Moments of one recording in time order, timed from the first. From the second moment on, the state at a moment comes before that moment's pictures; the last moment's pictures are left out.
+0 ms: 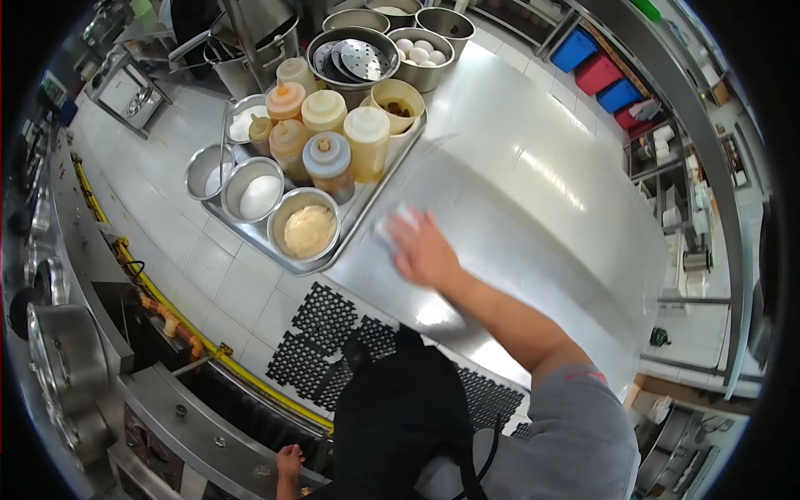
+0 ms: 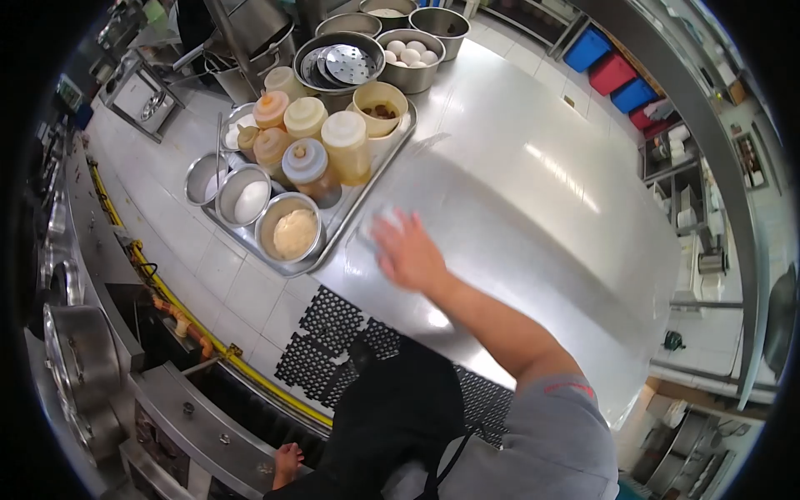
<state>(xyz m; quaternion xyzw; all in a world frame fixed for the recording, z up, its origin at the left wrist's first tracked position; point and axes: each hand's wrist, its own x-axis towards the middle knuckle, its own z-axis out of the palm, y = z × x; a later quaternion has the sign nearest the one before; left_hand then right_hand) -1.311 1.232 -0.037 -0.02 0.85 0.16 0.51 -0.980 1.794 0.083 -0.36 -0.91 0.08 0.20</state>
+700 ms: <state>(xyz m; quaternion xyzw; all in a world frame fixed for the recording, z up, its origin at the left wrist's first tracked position) -1.242 1.350 -0.038 0.09 0.80 0.19 0.56 -0.692 1.847 0.061 -0.61 -0.78 -0.08 0.15</state>
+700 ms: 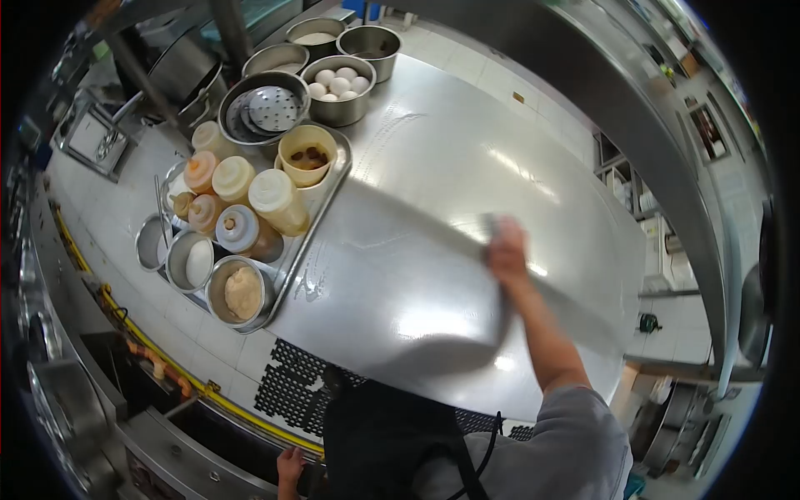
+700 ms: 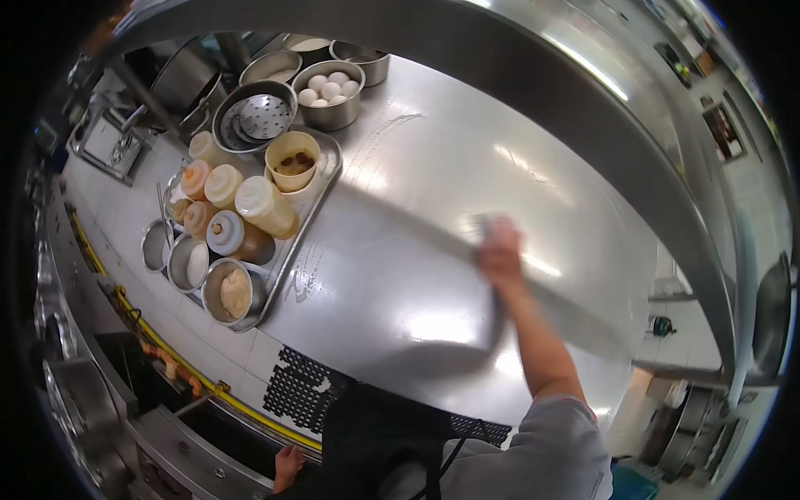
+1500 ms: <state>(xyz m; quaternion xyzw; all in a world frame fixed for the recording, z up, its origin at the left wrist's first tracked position) -1.292 1.343 -0.023 0.35 0.75 0.15 0.53 -0.766 1.539 0.081 -0.57 -0.75 0.11 0.30</state>
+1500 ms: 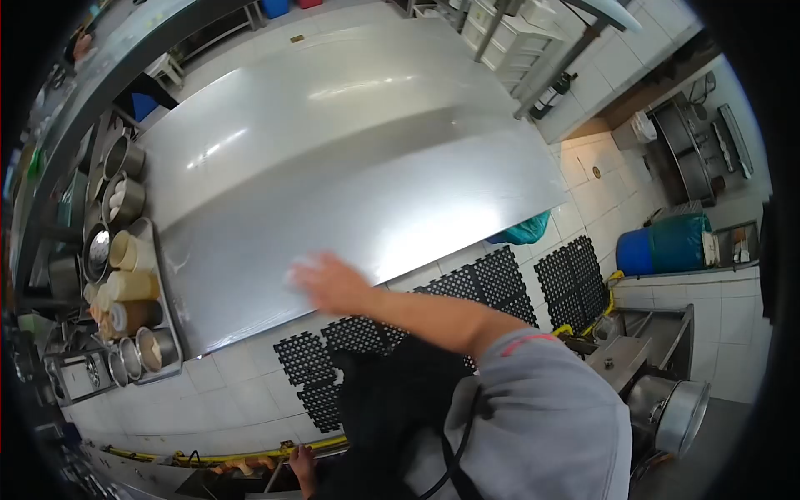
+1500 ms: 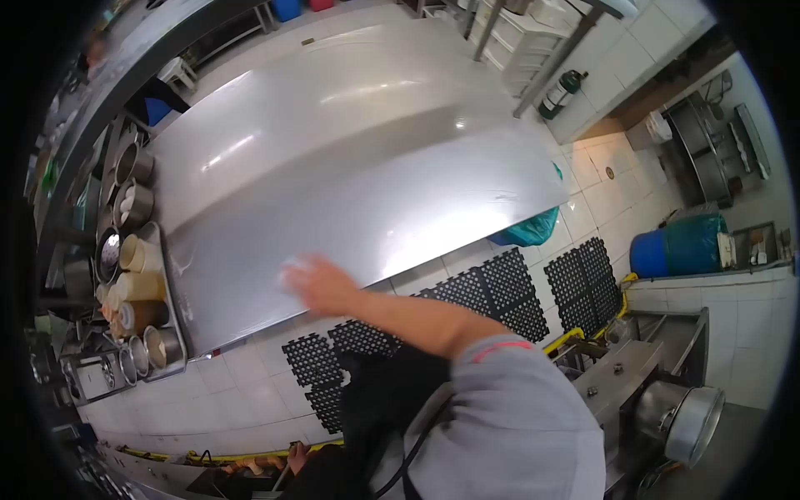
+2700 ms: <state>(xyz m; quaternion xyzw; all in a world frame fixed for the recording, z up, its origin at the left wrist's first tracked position) -1.225 1.397 -0.004 0.45 0.73 -0.14 0.50 -0.489 1.541 0.043 -0.84 -0.50 -0.05 0.23</state>
